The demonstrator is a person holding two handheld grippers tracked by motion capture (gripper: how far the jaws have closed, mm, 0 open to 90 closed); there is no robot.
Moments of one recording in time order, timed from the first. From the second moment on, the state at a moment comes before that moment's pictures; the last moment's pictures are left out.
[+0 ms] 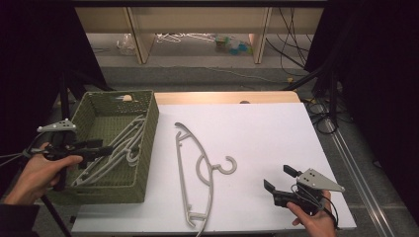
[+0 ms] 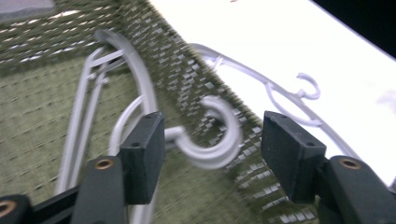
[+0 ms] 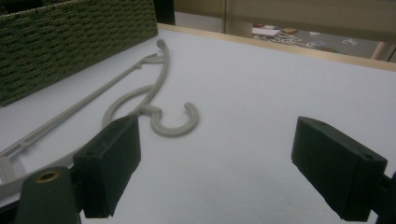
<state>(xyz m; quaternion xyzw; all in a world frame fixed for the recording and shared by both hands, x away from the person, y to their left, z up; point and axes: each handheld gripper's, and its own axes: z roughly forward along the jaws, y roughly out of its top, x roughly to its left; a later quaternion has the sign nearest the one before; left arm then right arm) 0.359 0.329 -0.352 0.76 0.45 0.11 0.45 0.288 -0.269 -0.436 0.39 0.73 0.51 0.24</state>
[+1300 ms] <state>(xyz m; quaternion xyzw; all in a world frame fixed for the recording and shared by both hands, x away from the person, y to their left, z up) 0.313 0.168 -0.363 0.78 0.34 0.08 0.52 0.291 -0.273 -0.437 0.38 0.73 0.51 0.24</state>
